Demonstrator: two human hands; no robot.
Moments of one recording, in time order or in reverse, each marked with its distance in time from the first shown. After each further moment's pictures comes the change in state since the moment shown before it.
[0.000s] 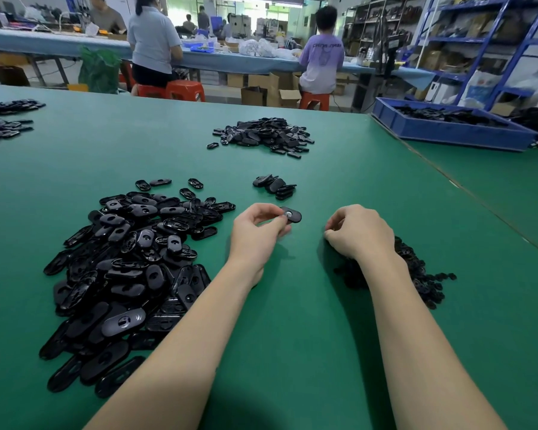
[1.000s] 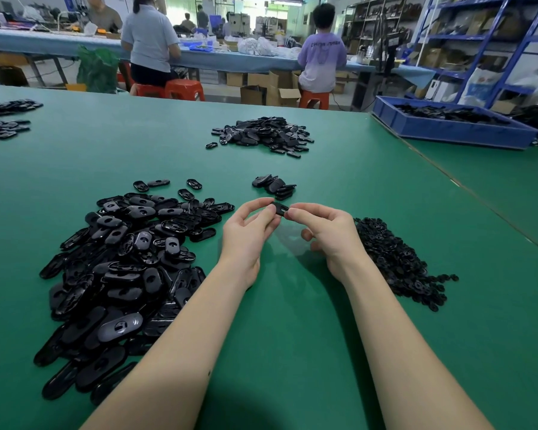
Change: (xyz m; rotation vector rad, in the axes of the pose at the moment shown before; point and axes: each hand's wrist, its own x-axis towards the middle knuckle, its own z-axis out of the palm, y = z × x) left_hand 0.004 0.003 -0.007 -0.279 -0.007 -0.062; right_hand -0.012 -0.027 0.027 1.215 -0.160 0.029
